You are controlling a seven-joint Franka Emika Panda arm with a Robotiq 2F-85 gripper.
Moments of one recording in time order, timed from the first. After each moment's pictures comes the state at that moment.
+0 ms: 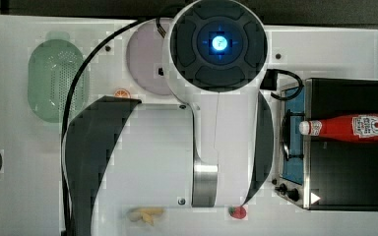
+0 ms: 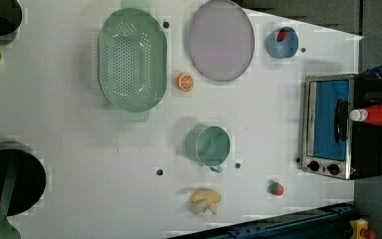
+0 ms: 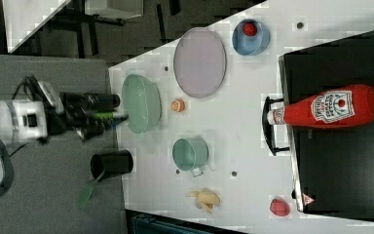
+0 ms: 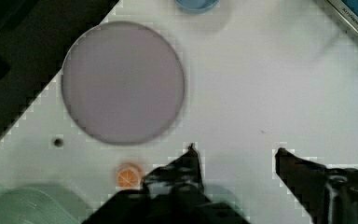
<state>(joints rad) 0.02 -0.03 -0.01 -1.76 0.01 0.17 0.06</state>
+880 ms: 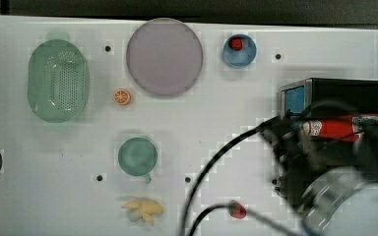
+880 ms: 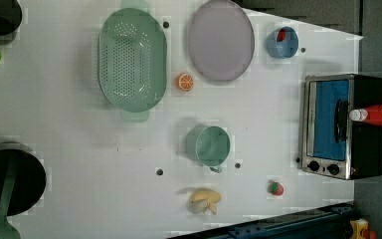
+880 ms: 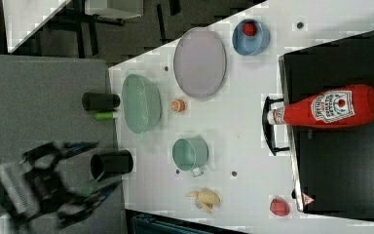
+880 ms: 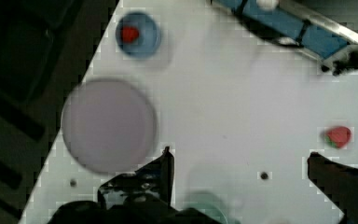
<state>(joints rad) -0.02 -0.38 -0.23 -1.89 -0.01 0.13 0.11</state>
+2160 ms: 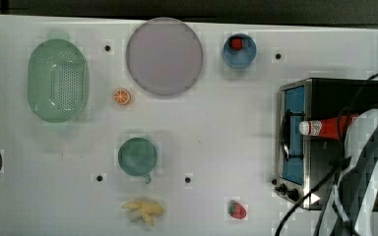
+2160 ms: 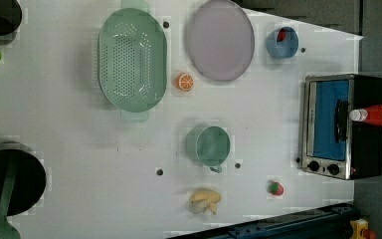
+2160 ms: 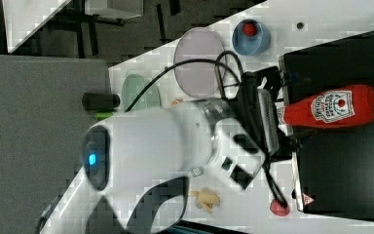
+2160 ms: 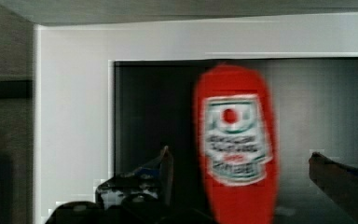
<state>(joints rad) -0.10 0.27 -0.62 -1.76 0.08 0.61 0.11</state>
